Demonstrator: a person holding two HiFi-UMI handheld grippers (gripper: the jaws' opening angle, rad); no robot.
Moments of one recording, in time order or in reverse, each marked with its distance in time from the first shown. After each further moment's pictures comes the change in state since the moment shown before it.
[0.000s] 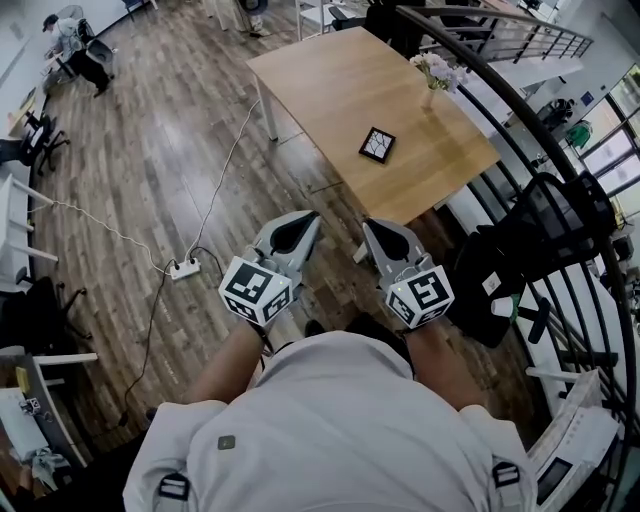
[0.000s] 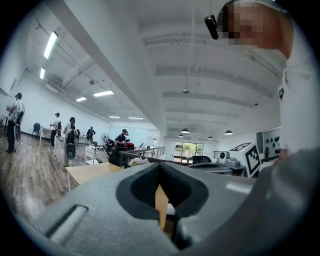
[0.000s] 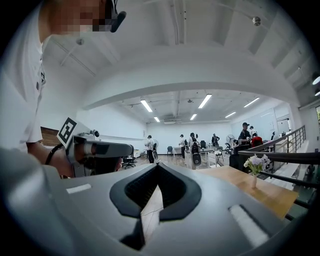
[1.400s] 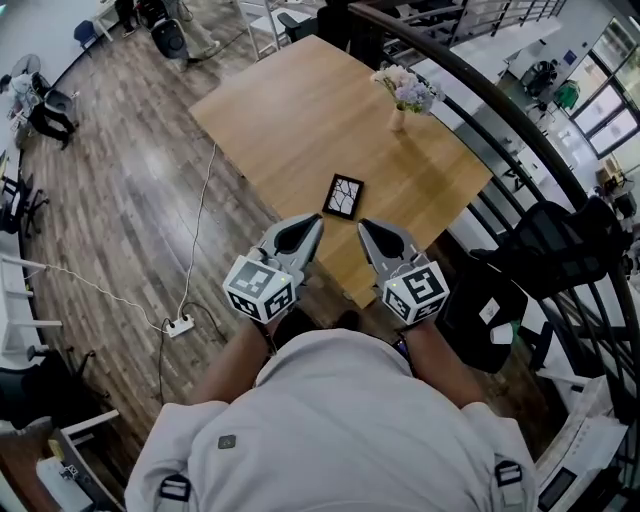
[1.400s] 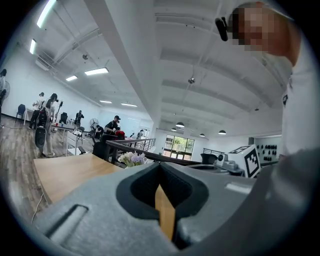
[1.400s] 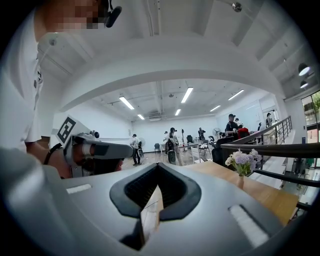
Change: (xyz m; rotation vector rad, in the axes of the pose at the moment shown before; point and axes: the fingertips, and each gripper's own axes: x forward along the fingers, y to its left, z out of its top) left arm 0.328 0.117 -0.012 -0.082 0.111 -0.134; right arm 0.123 -0.312 -0.021 0.106 0.034 -0.126
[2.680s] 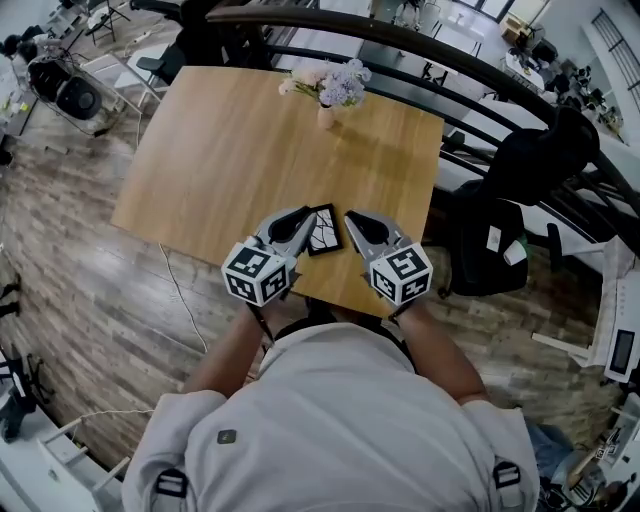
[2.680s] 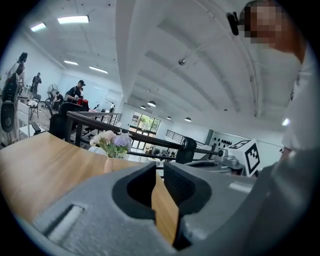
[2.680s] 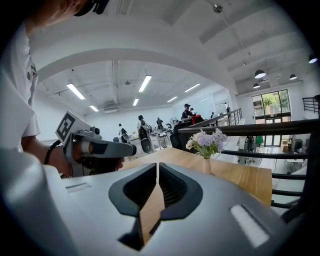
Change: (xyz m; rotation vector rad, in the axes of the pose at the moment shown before) left arm 0.197 0.148 -0.032 -0.023 0.291 -0.477; right arm 0.127 -0.165 -0.052 0.196 0.106 -0.495
